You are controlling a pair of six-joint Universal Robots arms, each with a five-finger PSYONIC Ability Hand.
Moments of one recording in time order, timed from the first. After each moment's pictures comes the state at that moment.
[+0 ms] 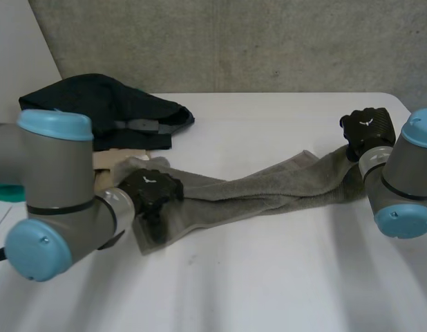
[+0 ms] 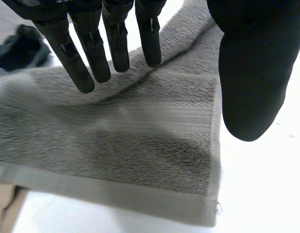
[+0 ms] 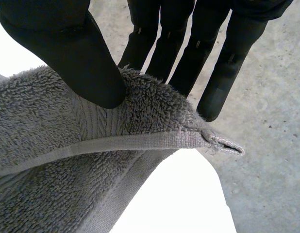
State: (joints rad) left arm 4.22 -2.08 -1.39 2.89 -1.45 3.48; right arm 1.82 -0.95 1.36 -0.32 1.63 2.65; left_hand 0.42 0.42 0.42 0.41 0.23; right_hand 1.13 1.18 1.19 1.19 0.99
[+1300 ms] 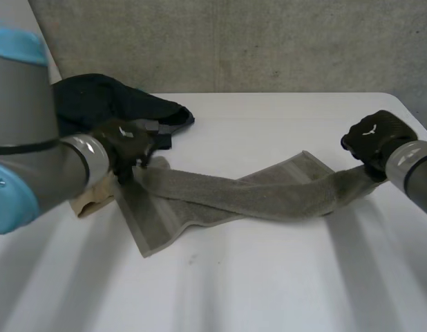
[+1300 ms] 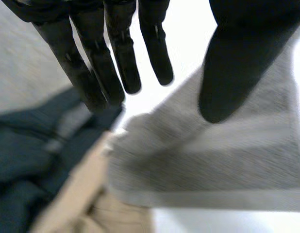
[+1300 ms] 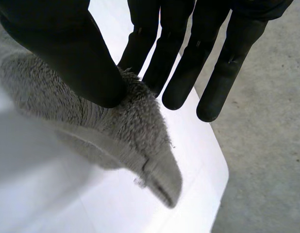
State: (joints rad) left arm 4.27 -2.02 -1.15 2.65 -1.52 3.70; right arm 1.83 -1.27 1.41 0.22 1.52 2.27; left_hand 0.64 0.68 0.69 0.68 0.51; right_hand 1.13 1.18 1.19 1.19 0.99
